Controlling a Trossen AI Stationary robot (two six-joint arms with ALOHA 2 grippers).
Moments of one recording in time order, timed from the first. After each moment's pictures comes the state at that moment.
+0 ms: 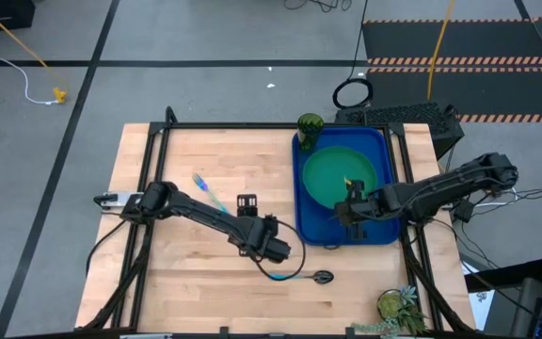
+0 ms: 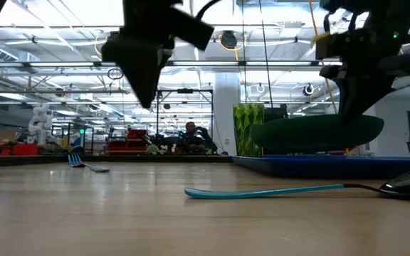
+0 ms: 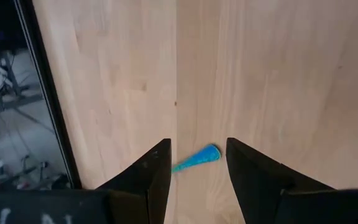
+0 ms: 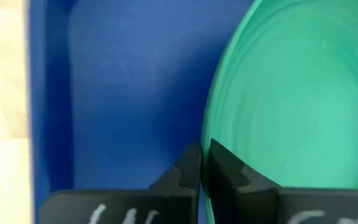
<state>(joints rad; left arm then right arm) -0.31 2.16 1.87 -1.55 -0.51 -0.44 0.20 1.20 0.72 -0.83 0.31 0.11</state>
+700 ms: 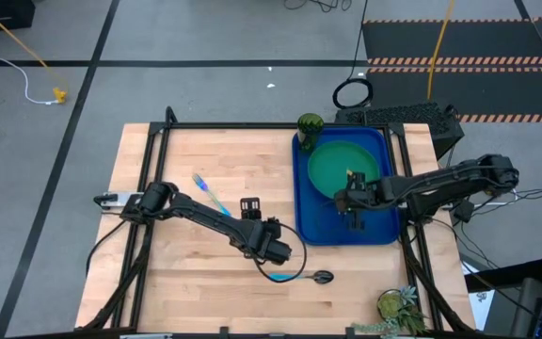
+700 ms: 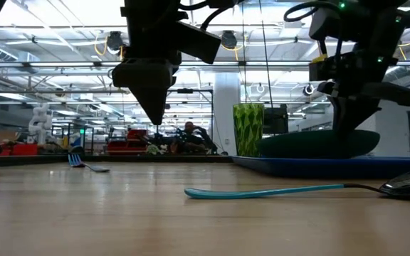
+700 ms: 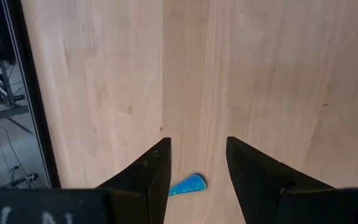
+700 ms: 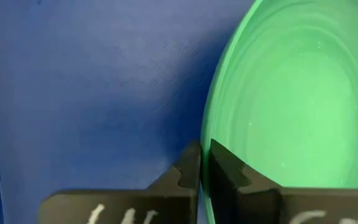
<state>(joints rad) -0.31 2.16 1.80 -1.38 -0.53 -0.42 0.06 1.20 0.64 -0.73 0.31 0.03</state>
